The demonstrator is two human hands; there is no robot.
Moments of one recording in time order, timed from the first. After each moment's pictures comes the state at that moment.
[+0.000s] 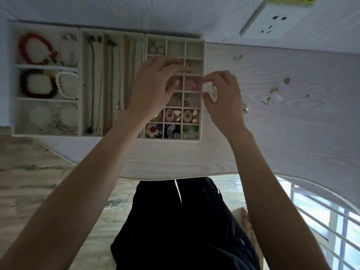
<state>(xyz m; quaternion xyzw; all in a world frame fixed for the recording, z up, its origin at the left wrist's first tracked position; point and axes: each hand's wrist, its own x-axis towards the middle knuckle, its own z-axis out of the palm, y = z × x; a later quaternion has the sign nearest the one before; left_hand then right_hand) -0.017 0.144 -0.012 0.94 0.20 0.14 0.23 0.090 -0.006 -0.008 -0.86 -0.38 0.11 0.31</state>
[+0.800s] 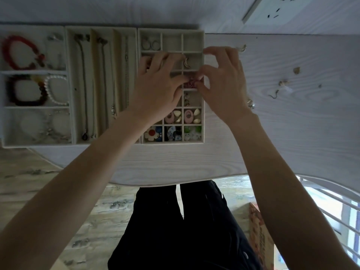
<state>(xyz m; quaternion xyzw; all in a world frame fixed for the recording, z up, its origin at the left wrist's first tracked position) -0.011 0.142 -0.022 0.99 0.13 0.02 0.08 0.110 0.018 -0.014 -0.86 -0.47 0.02 0.20</state>
